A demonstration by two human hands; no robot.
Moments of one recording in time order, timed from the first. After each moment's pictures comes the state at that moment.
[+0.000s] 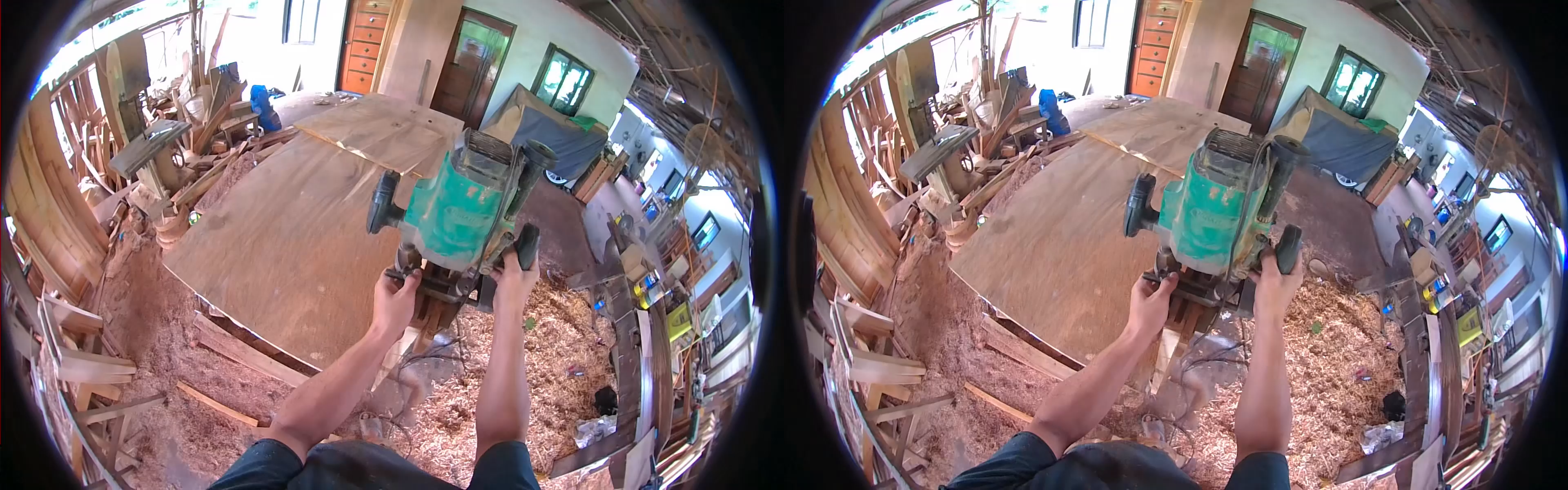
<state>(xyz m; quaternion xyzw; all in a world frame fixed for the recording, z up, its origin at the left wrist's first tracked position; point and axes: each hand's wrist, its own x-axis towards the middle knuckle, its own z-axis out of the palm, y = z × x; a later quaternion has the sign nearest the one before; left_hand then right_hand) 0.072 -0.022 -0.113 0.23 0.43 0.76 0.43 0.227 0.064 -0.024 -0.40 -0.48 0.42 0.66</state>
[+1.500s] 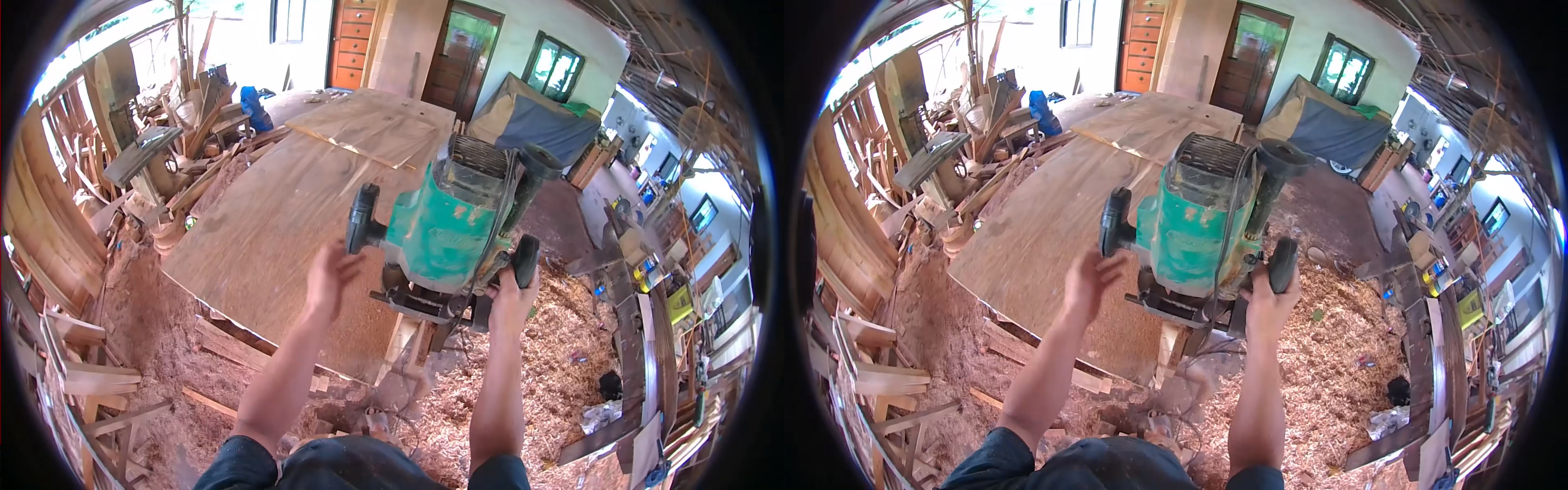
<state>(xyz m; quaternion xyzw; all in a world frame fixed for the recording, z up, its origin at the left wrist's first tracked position) -0.043 -0.053 -0.106 0.23 0.41 0.74 0.49 0.233 0.001 -0.017 -0.40 -0.48 0.42 0.66</state>
